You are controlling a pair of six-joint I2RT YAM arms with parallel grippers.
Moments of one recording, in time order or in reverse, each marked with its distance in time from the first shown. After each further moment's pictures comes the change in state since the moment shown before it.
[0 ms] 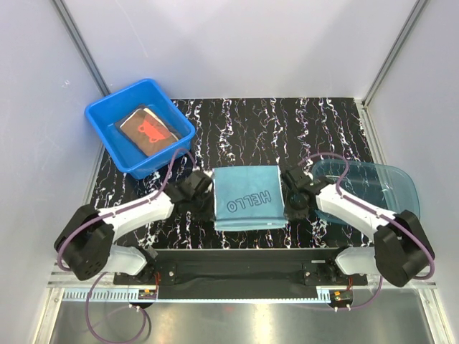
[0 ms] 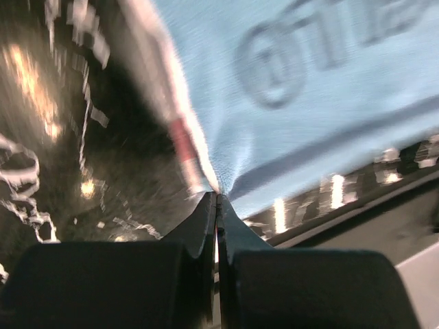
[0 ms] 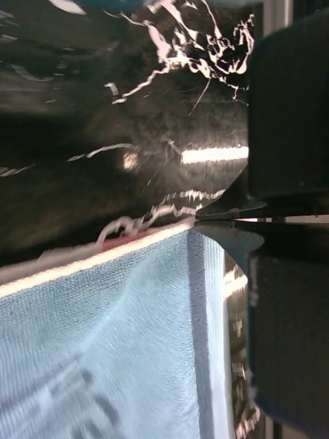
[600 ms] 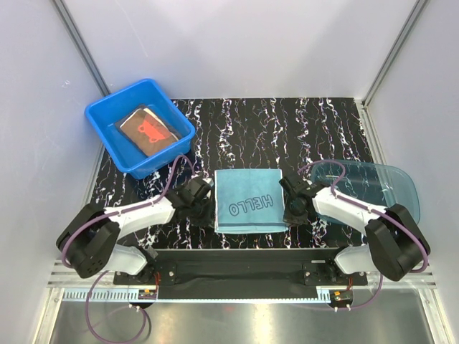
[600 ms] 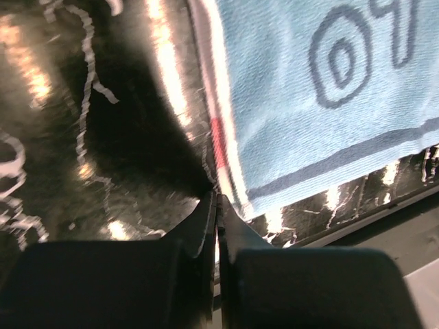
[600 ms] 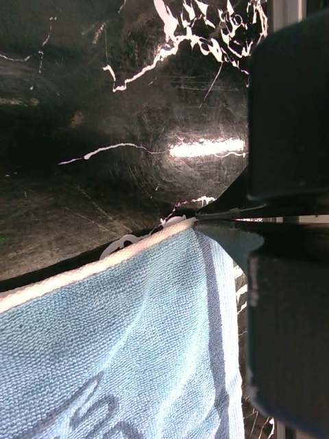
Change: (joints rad) left arm -0.013 0.031 -0.120 0.097 0.013 -0.033; right arm 0.002 0.056 -0.105 0.078 -0.029 0.052
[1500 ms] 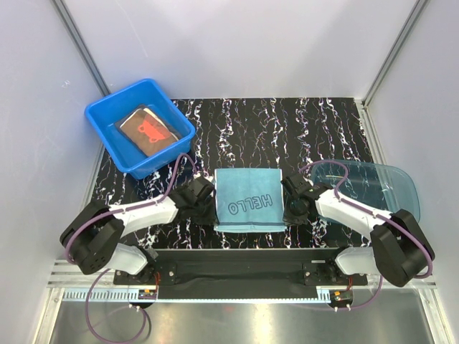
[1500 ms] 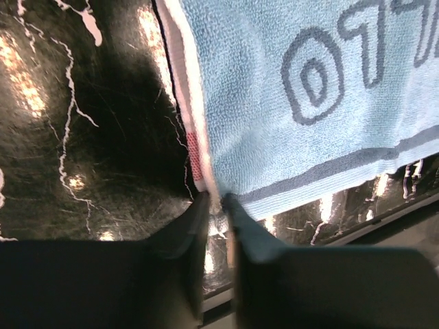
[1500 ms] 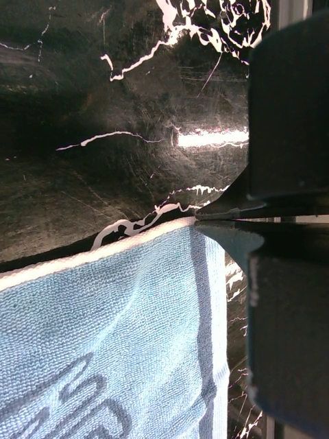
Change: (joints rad) left arm -0.024 0.029 0.010 0.058 -0.032 -0.046; right arm 0.000 -0.048 -0.014 0.018 -0.018 0.008
